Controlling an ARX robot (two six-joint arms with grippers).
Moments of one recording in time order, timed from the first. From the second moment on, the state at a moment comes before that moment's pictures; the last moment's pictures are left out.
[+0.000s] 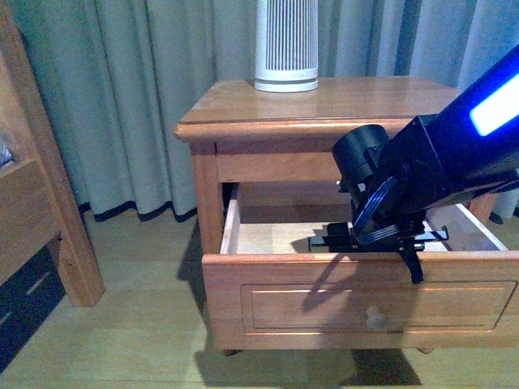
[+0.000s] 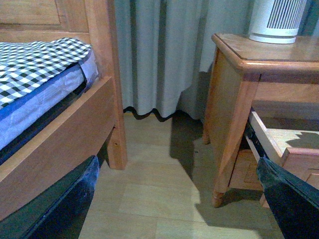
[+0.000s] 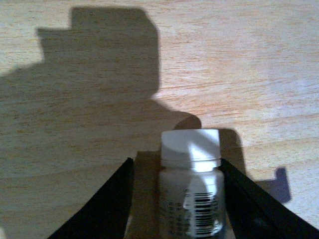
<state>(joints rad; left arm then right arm) 0.00 0.20 0.01 0.21 0.00 0.00 0.25 2.39 1.60 -0.13 0.33 0.27</state>
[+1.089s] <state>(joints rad) 0.00 0.20 0.01 0.21 0.00 0.00 0.16 1.74 1.36 0.07 0.38 0.03</state>
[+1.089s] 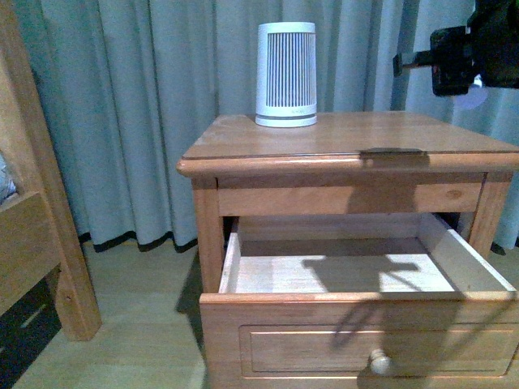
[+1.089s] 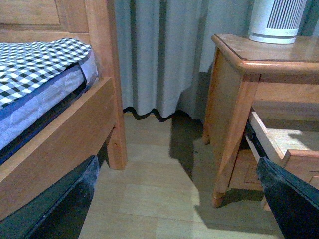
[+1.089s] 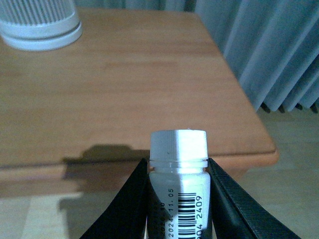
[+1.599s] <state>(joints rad) 0.00 0.20 0.01 0.21 0.00 0.00 0.09 2.24 2.08 -0.28 0.40 0.11</state>
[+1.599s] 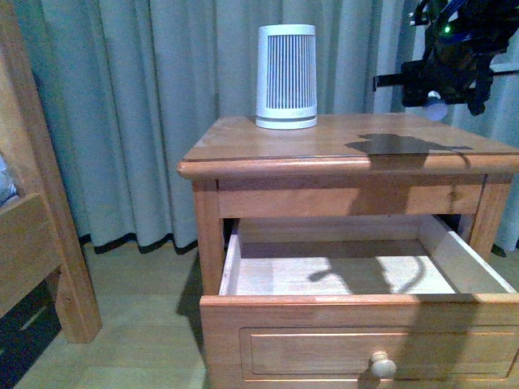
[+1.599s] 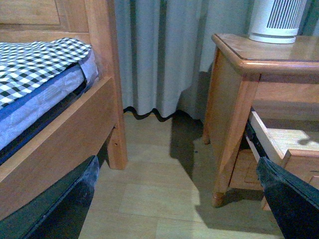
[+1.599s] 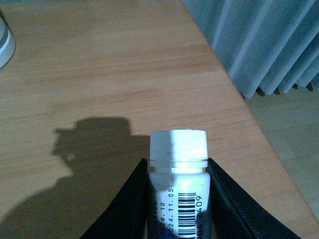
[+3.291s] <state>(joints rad) 0.00 0.20 0.01 0.21 0.00 0.00 0.21 1.62 0.30 0.84 0.30 0.25</state>
